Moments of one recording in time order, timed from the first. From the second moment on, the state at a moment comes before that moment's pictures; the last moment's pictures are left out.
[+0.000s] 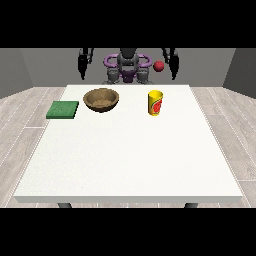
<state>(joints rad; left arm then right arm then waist) 0.00 0.09 0.00 -1.57 0.01 -0.02 -0.01 -0.03 -0.08 -0.01 -1.55 0.01 0.00 0.01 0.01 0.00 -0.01</state>
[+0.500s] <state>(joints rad) 0.01 0.05 0.02 -1.69 0.08 0.03 0.22 0.02 -0.08 -0.02 -1.70 -0.08 0.01 0.23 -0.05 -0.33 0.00</state>
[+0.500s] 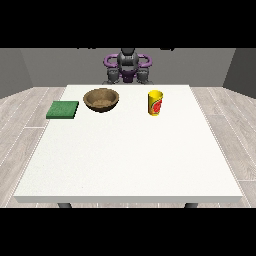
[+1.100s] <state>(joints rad) -0.18 0.04 0.03 -1.81 0.06 0.14 0.36 -0.03 -0.08 -0.02 -1.97 -0.12 -0.05 0.42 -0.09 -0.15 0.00</state>
